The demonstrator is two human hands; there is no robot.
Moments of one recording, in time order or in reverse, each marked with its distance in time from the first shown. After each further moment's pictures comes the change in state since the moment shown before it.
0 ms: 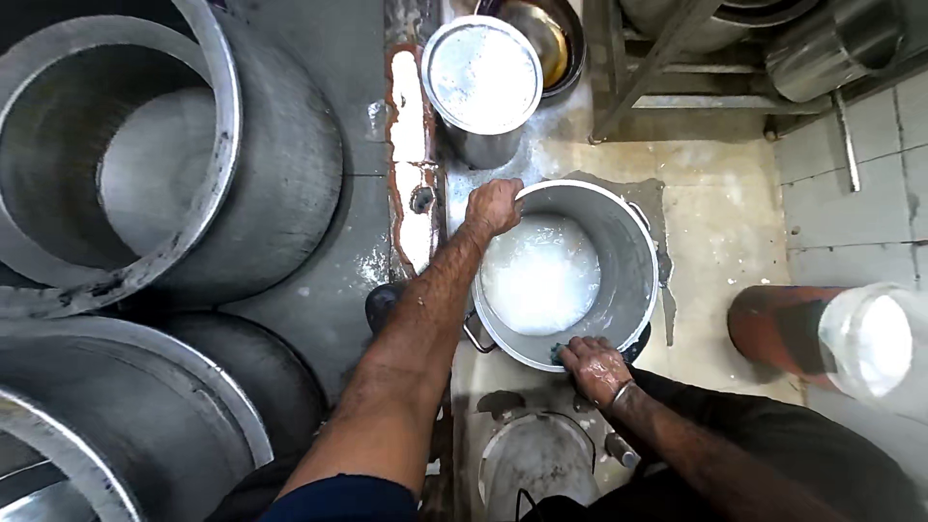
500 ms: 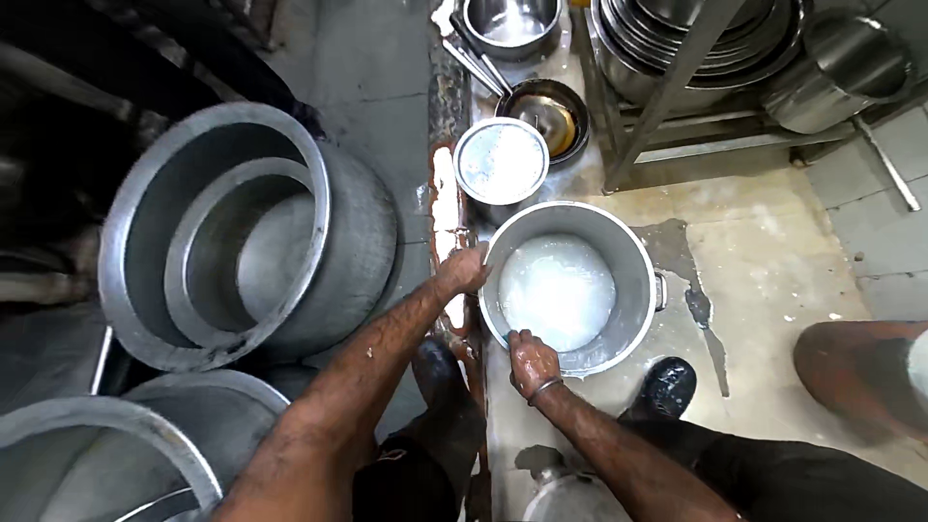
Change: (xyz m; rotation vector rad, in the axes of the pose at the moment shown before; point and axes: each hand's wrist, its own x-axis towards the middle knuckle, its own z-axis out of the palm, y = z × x) left_hand -0.037 -0.058 -0.051 0.132 -0.221 -0.178; right_hand 0.142 -0.095 -0.074 0.392 -0.136 0.305
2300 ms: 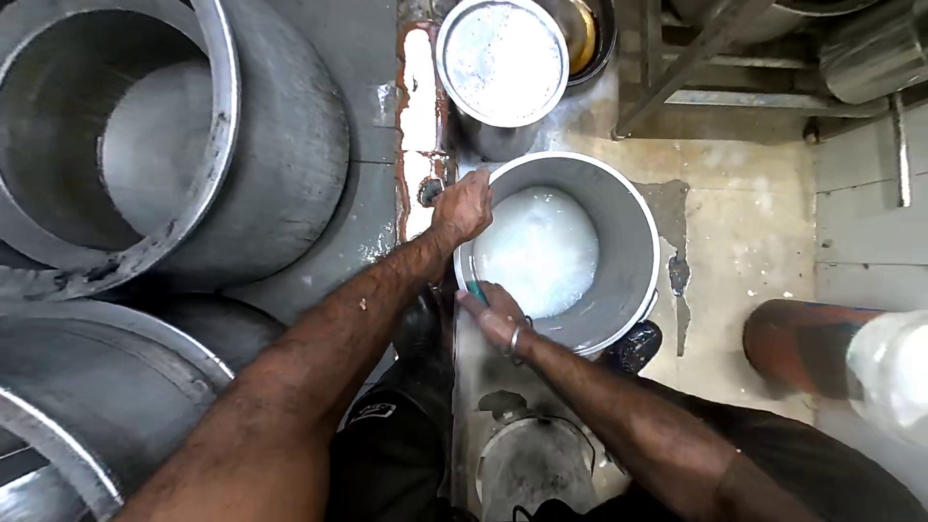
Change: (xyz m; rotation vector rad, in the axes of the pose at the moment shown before) left_hand 0.017 0.012 0.033 -0.162 0.285 0.056; right_hand 0.027 -0.010 0.004 0.602 -0.132 -0.005
